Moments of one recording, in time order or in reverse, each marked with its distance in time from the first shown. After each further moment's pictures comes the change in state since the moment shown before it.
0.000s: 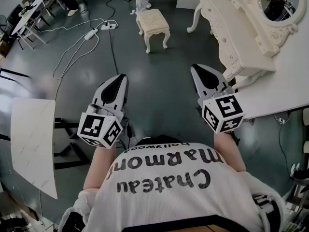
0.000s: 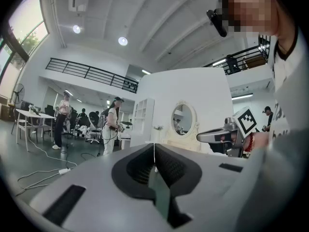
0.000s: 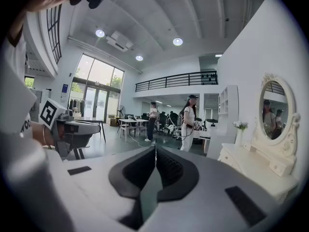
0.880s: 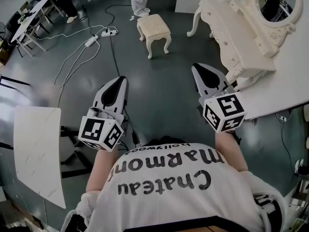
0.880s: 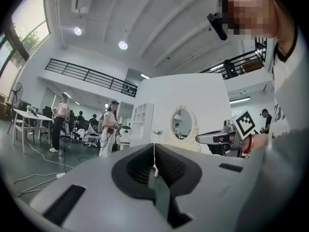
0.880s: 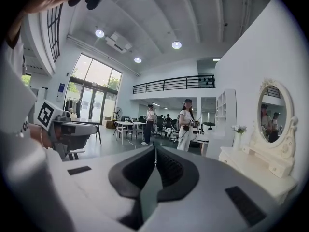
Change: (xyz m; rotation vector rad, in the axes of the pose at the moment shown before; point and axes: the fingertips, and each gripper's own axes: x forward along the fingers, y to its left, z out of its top) left arm -0.022 0.043 0.016 -0.007 -0.054 -0.025; right arm 0.024 0.033 0.024 -0.004 -0.035 -0.043
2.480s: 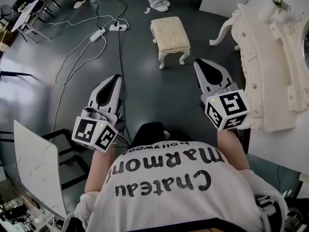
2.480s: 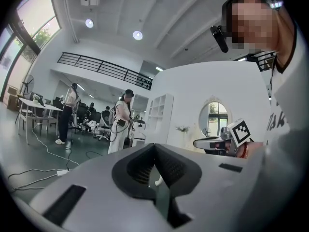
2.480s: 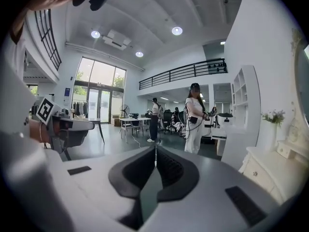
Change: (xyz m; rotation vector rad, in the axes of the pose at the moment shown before) left arm 0.310 0.213 -0.037 -0.085 0.057 0.154; right arm 0.370 -0.198 -0.026 0.029 0.057 0.176
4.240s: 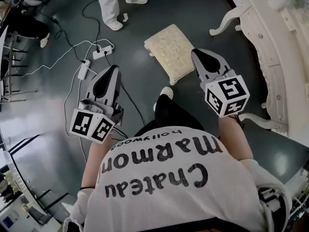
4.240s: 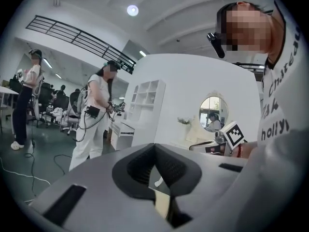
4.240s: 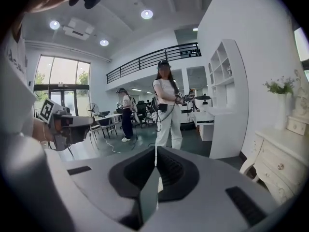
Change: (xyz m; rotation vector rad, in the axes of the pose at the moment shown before) left arm 0.386 0.279 0.016 0.028 0.152 -0.367; right arm 0.368 -0.182 -0.012 0.229 0.103 -0.264
